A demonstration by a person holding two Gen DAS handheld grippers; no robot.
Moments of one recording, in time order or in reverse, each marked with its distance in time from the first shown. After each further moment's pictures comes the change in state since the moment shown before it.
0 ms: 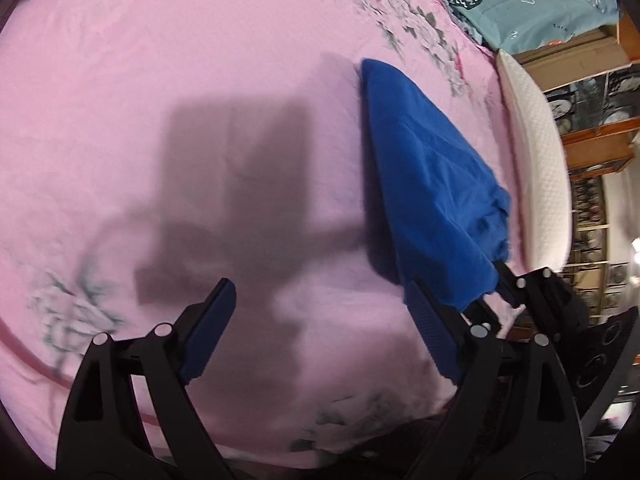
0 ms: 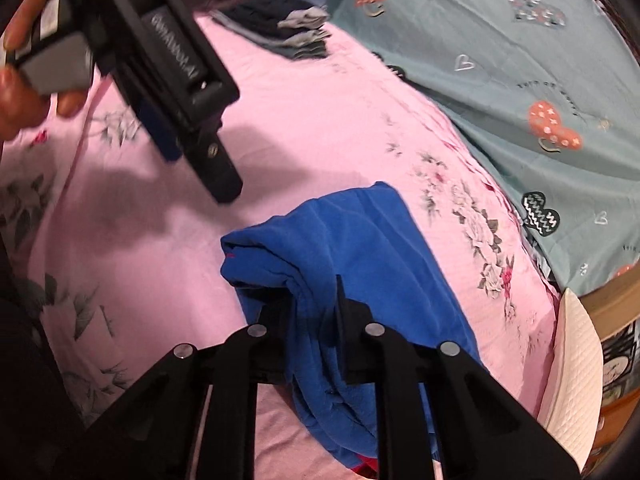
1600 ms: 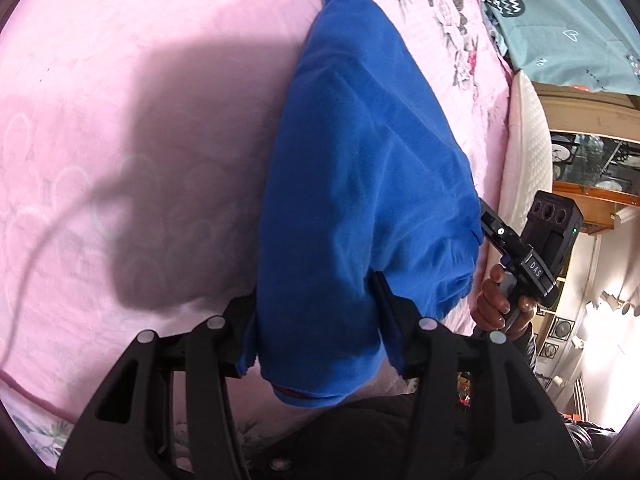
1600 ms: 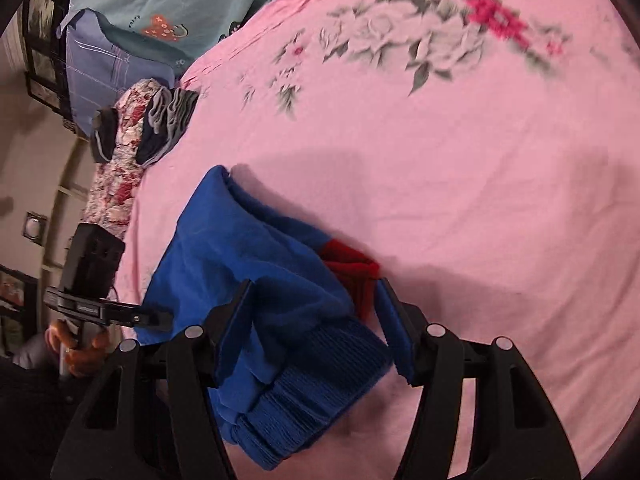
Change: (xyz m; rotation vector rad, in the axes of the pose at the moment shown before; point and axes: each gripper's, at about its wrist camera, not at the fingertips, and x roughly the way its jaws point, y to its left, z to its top) left arm 0.096 -0.057 0.026 -0.251 0.100 -0.101; right arm 0.112 -0.217 -0.136 0.892 0.181 0.739
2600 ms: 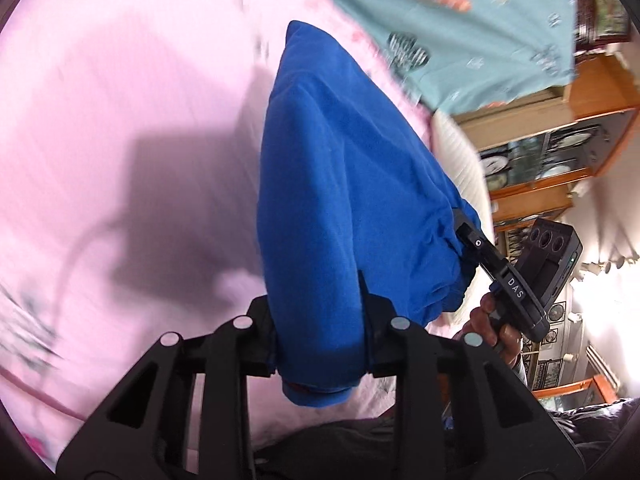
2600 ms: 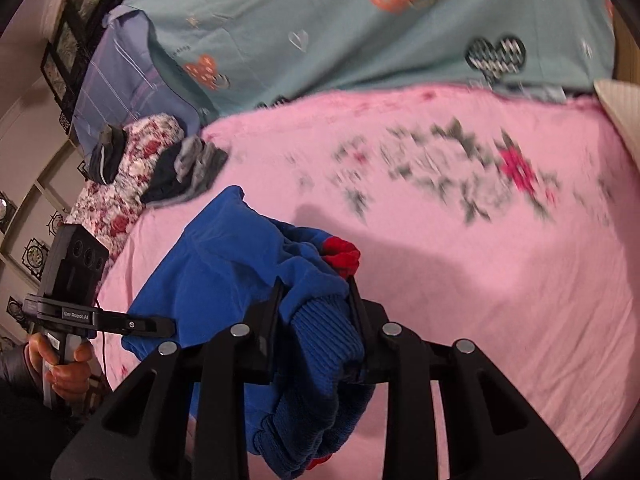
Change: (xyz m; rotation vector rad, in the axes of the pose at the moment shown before) left arm -0.133 0.019 -0.004 0.236 -0.280 -0.174; right arm -0.042 0.167 0.020 -0.206 -0.382 -0.209
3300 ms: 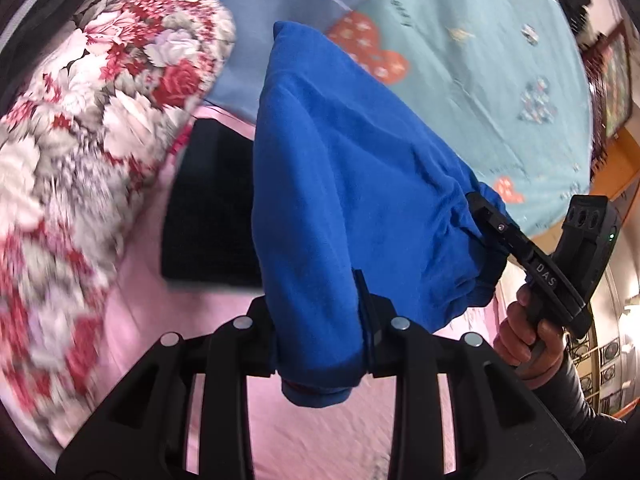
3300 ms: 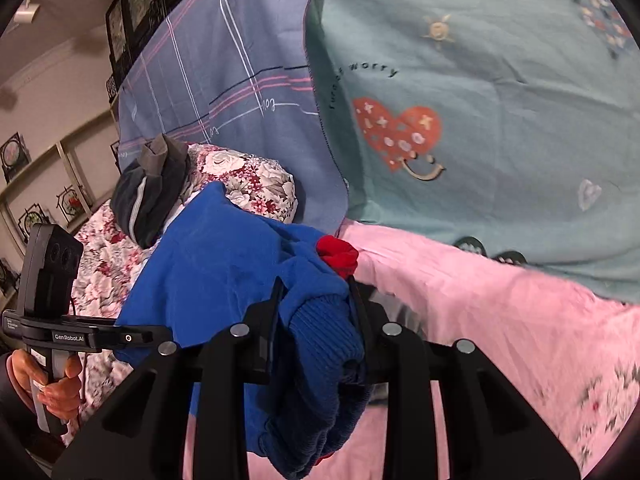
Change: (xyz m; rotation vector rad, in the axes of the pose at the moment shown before) left arm -0.328 0.230 0.228 0.063 -0.349 0.205; right arm 0.279 0.353 0.232 -0.282 -0.096 0.075
